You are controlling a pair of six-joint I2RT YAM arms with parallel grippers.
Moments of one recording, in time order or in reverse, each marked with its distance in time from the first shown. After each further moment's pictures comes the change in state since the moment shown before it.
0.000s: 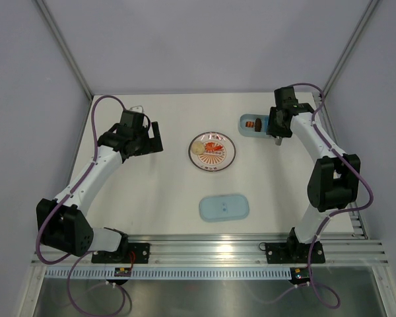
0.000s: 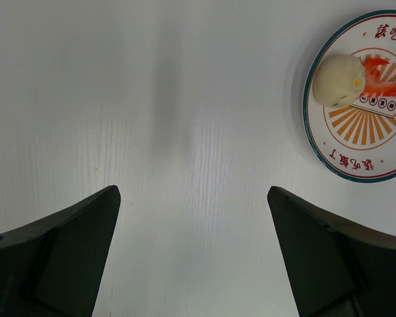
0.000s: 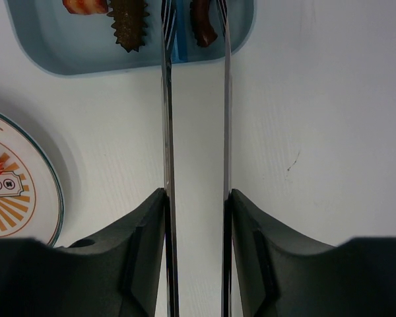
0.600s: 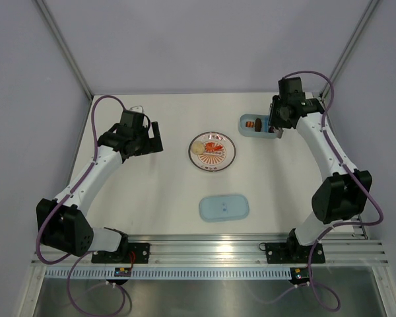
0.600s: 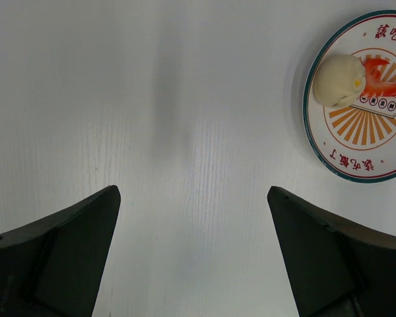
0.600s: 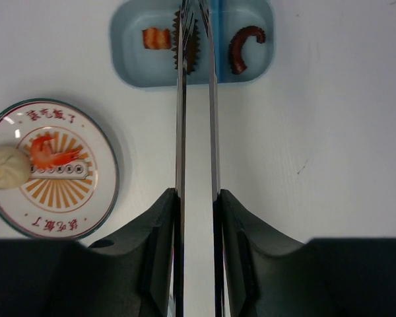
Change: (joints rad) left arm 0.000 0.000 0.000 0.000 -0.001 0.000; right arm 0.028 -0.105 0.091 -0.055 -0.028 0.011
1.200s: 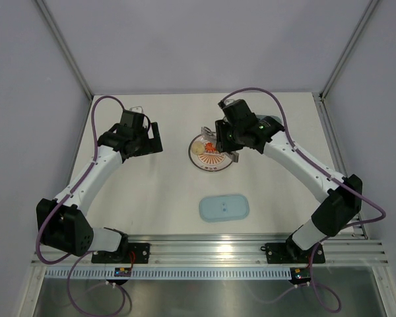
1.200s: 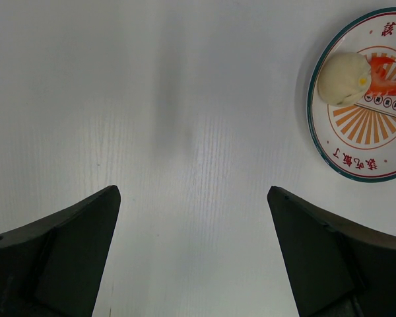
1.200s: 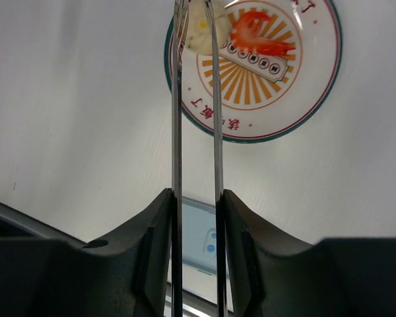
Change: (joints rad) left arm 0.000 0.002 0.002 -0.015 -0.007 -0.009; right arm 0.480 -0.089 -0.066 0.004 -0.113 0.100
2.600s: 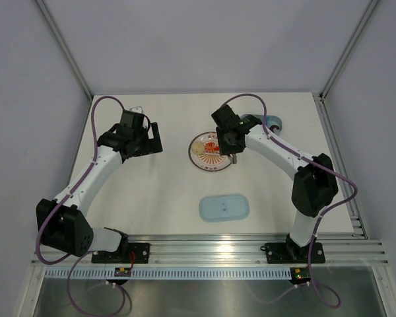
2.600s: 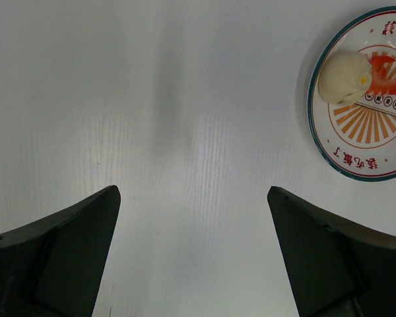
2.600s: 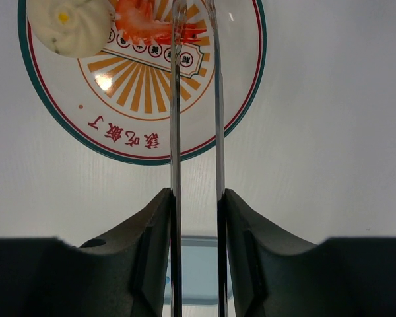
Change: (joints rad) left arm 0.000 -0.003 -0.002 -0.003 0.000 -0.001; right arm -0.006 0.237 0.037 -0.041 0.192 0.036
